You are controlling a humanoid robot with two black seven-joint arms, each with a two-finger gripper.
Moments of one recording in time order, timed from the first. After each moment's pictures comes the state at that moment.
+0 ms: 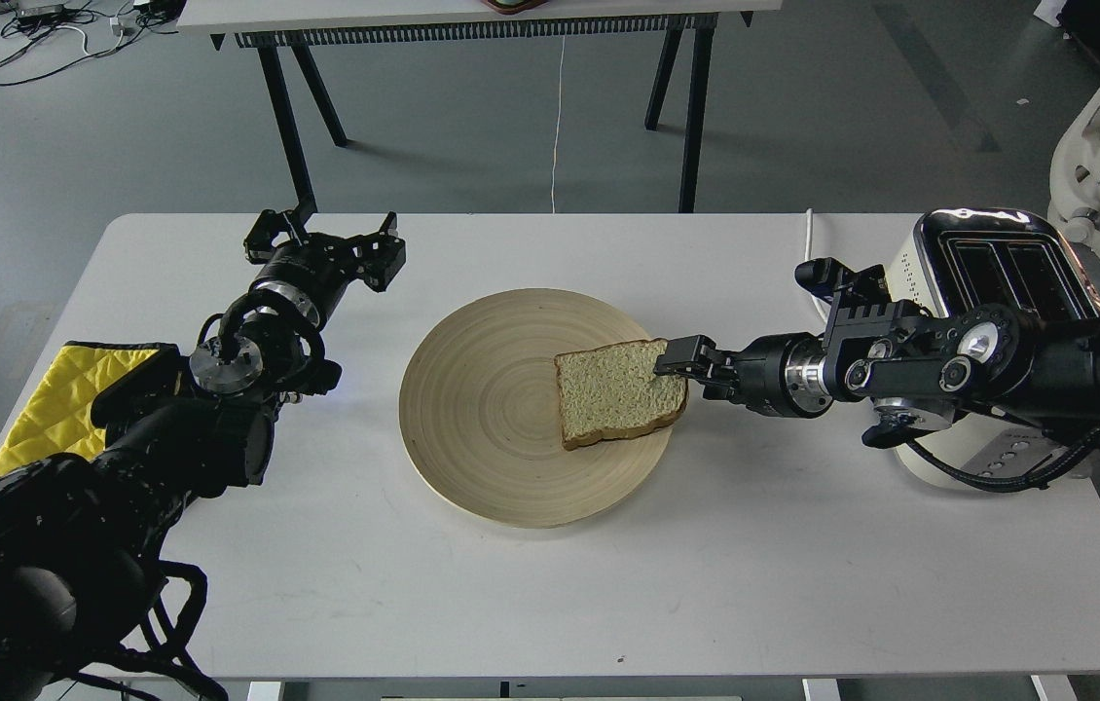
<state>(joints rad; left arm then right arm) -0.88 -0.01 -0.64 -0.16 -1.03 -0.49 0.15 1.40 -0.25 -0.85 1.02 -0.13 0.10 0.26</state>
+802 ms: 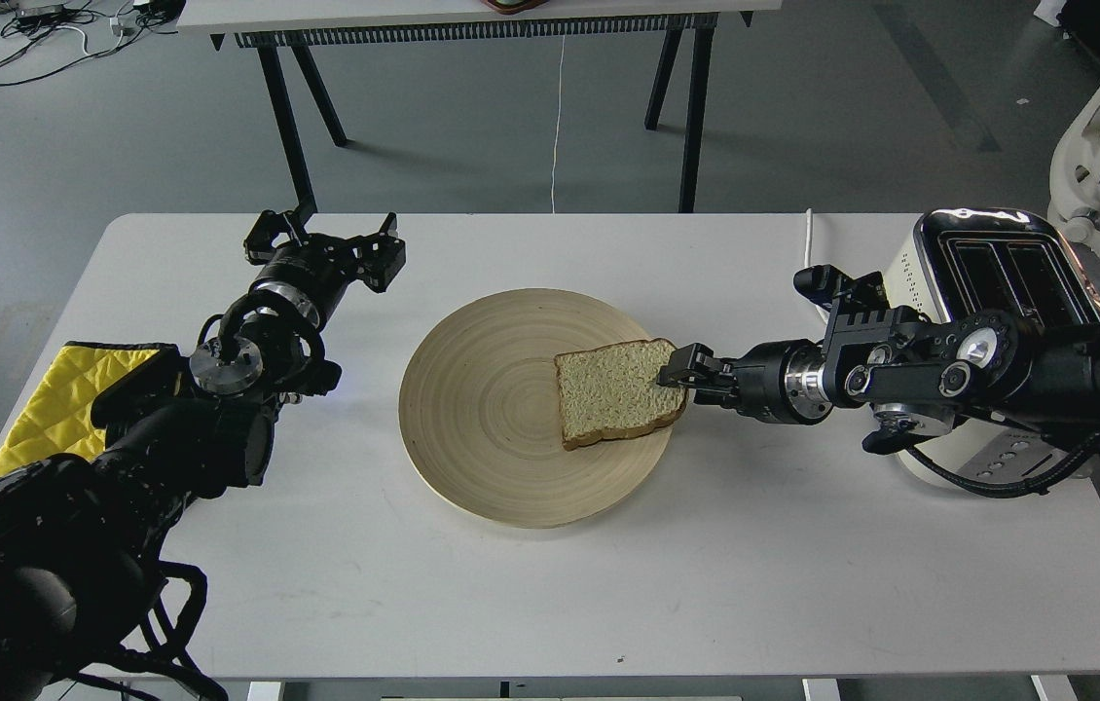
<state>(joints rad) -0.88 -0.01 -0.64 -0.16 -1.03 -0.49 0.15 1.39 -0.25 -0.85 1.02 -0.13 0.11 0.26</state>
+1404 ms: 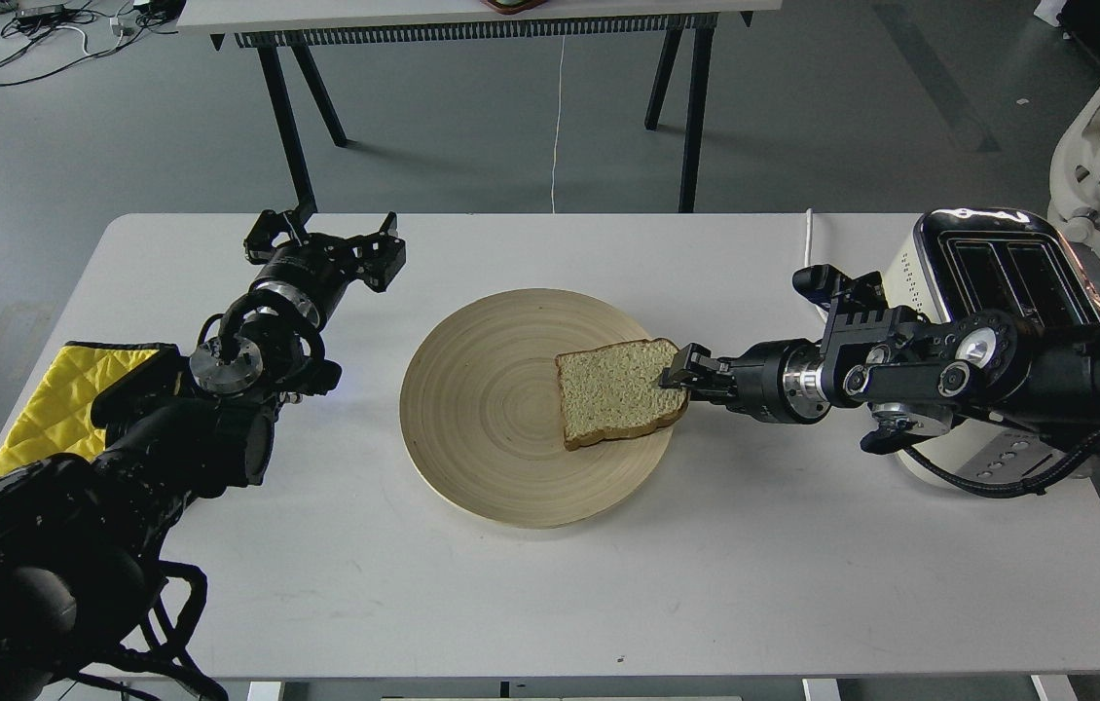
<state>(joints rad) -0.88 -0.01 -0.64 -0.16 -1.03 -0.49 0.15 1.39 -0.25 -0.84 1.02 -0.13 0.11 0.26</state>
